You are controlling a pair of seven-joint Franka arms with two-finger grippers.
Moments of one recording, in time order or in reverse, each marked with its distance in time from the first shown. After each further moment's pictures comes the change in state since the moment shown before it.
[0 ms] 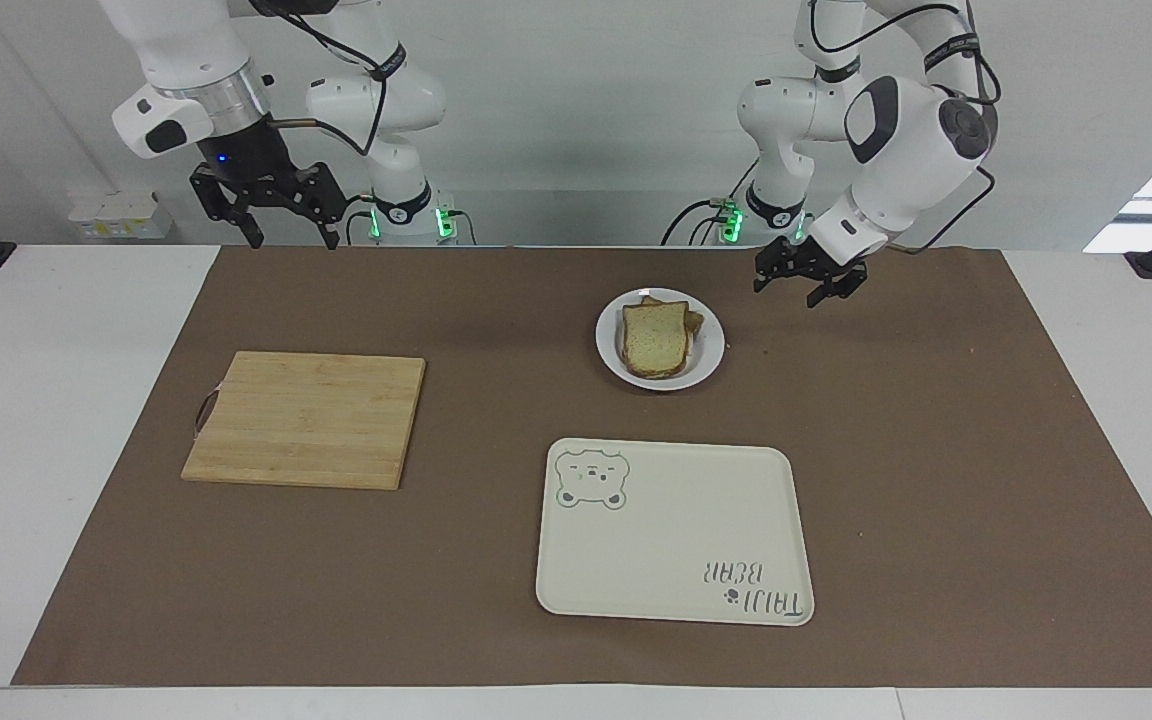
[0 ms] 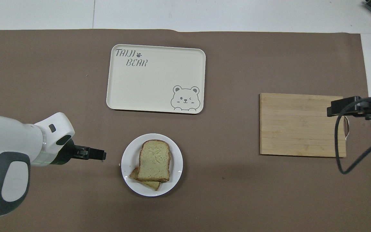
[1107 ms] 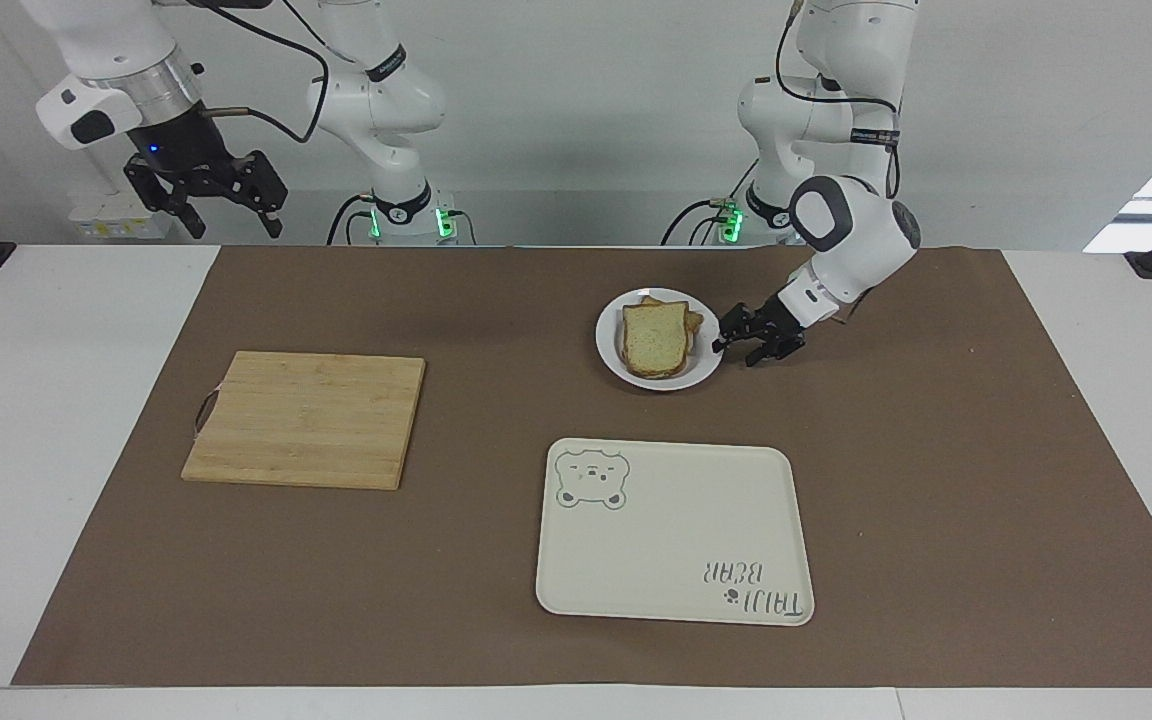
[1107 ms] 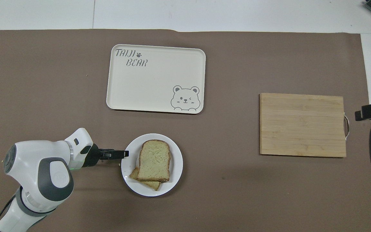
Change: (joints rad) left arm -0.065 0.177 0.018 -0.229 -0.602 0.419 0.493; right arm -0.095 0.009 0.008 0.025 -0.007 -0.041 -0.143
